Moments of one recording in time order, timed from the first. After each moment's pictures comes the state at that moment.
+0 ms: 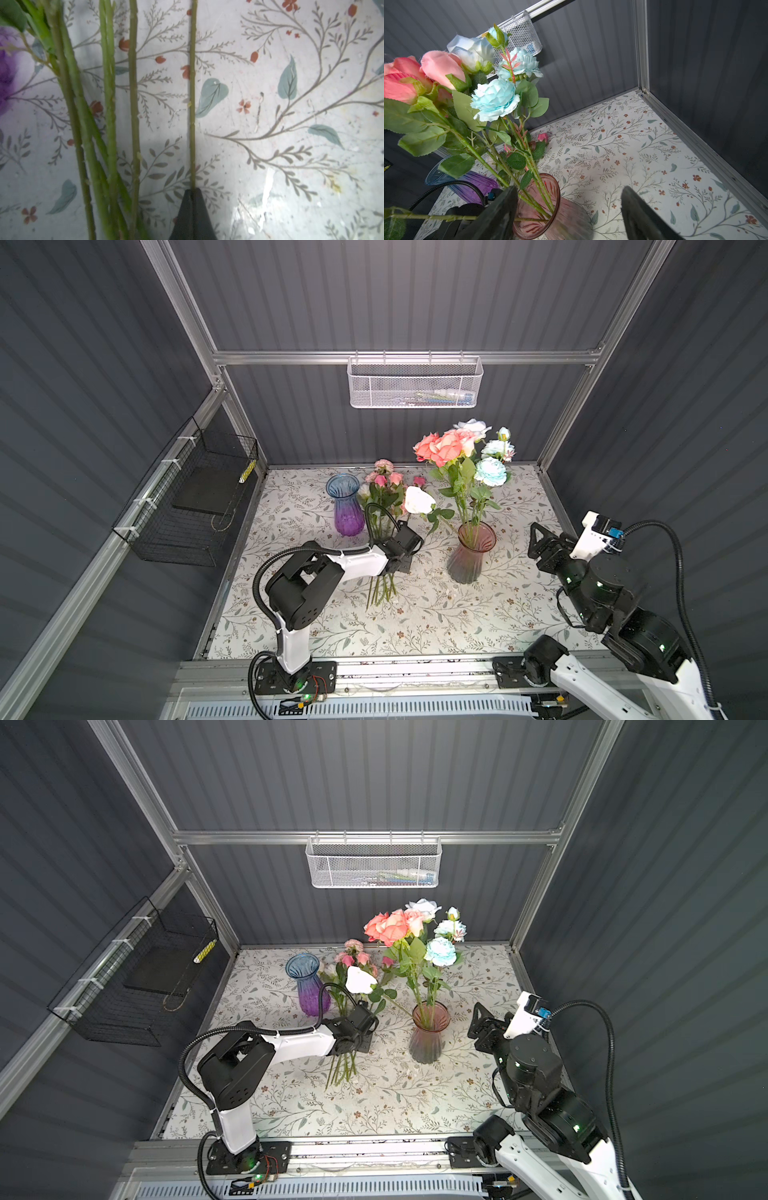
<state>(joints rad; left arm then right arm) -0.84 1.87 1.08 -0.30 -0.26 -0.45 0.60 0.49 0.96 -0.71 0.59 0.52</state>
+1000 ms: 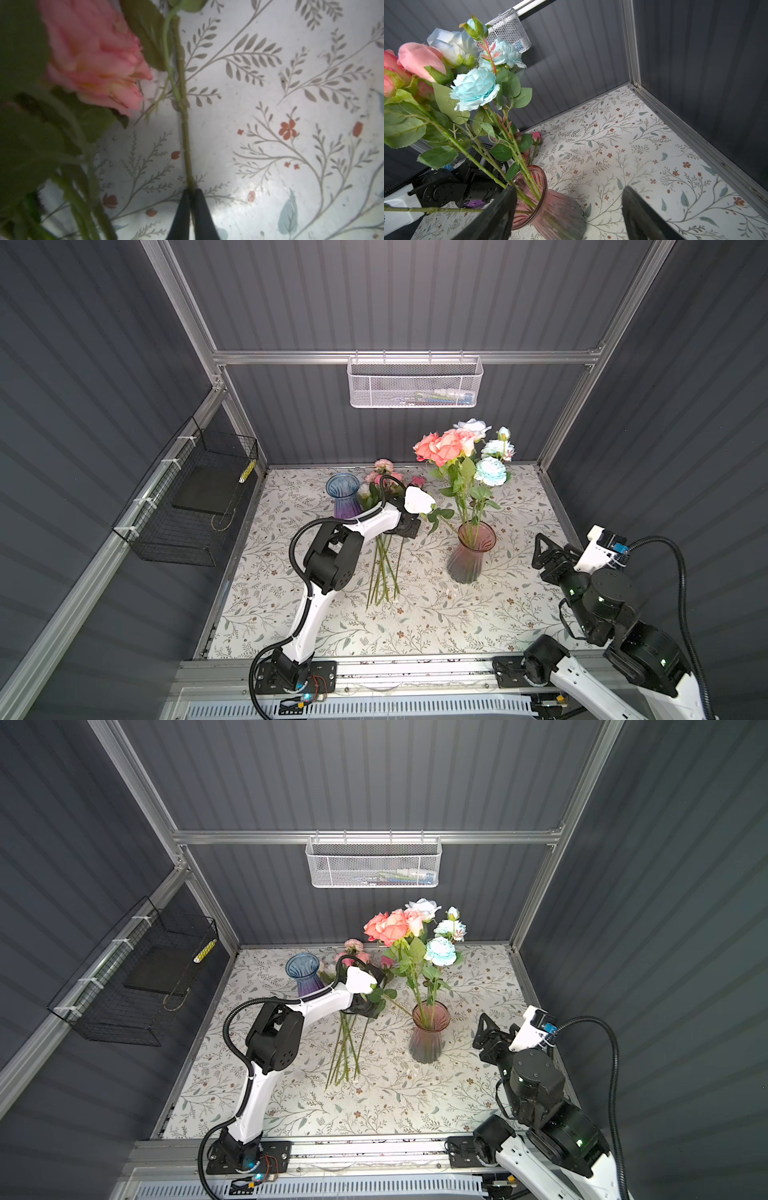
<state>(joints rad) -0.68 2.28 1.79 -0.69 -0.07 -0.19 0.60 0.37 0.87 -0.75 0.61 0.56</state>
